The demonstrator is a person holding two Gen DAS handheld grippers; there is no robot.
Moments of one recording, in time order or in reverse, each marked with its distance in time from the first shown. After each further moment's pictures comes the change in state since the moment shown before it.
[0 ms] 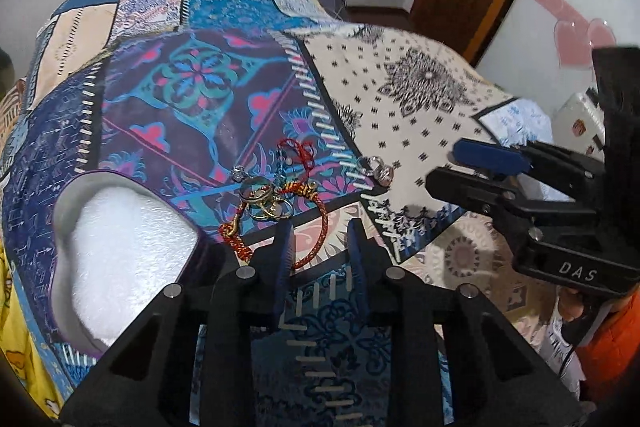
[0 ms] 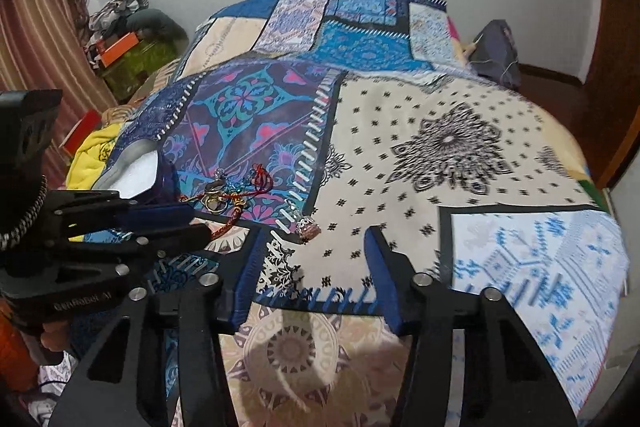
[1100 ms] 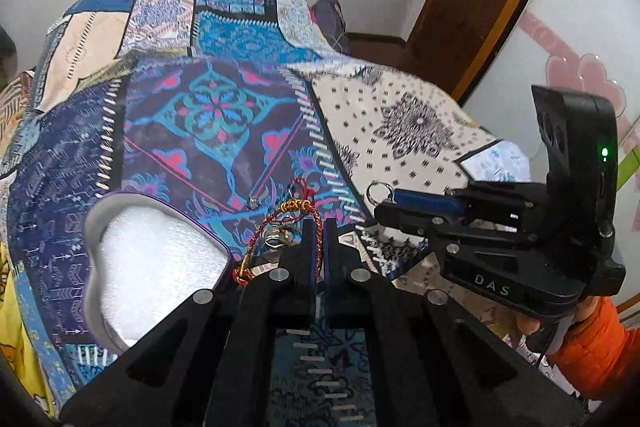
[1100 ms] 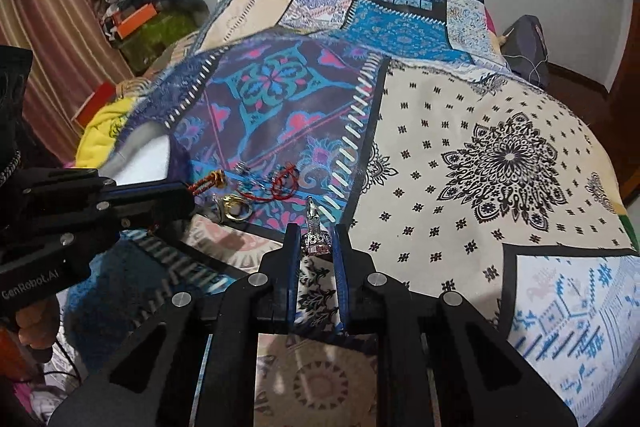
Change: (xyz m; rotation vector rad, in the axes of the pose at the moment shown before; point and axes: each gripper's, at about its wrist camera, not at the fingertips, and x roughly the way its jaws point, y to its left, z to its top) left arm -0.039 0.013 0.010 -0.069 -0.111 -0.053; right arm 0.016 0.020 0.013 -0.068 0.075 0.052
